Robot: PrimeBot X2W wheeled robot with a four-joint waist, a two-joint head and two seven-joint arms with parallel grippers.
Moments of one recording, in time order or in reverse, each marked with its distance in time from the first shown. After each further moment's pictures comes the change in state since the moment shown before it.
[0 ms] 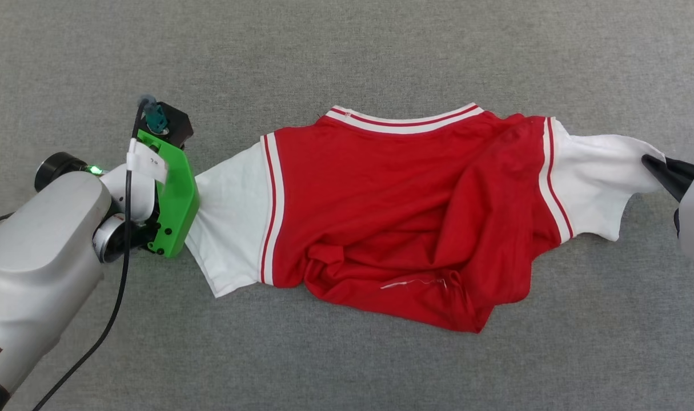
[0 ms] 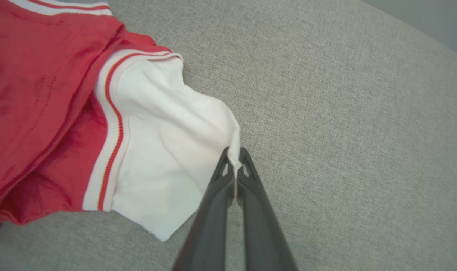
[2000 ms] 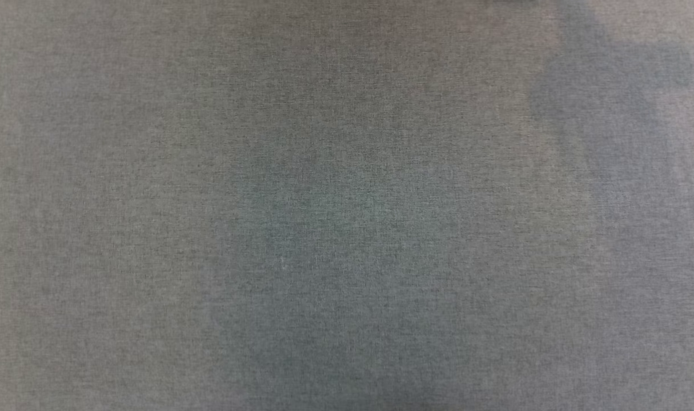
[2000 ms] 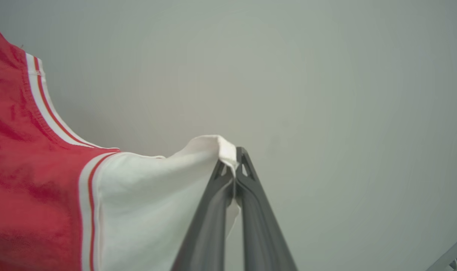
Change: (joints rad) left arm -1.010 -0.153 0.106 0.296 0.232 0.006 -0.769; right arm -1.229 0.169 0.144 0.509 -0.219 0.000 -0.351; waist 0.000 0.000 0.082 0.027
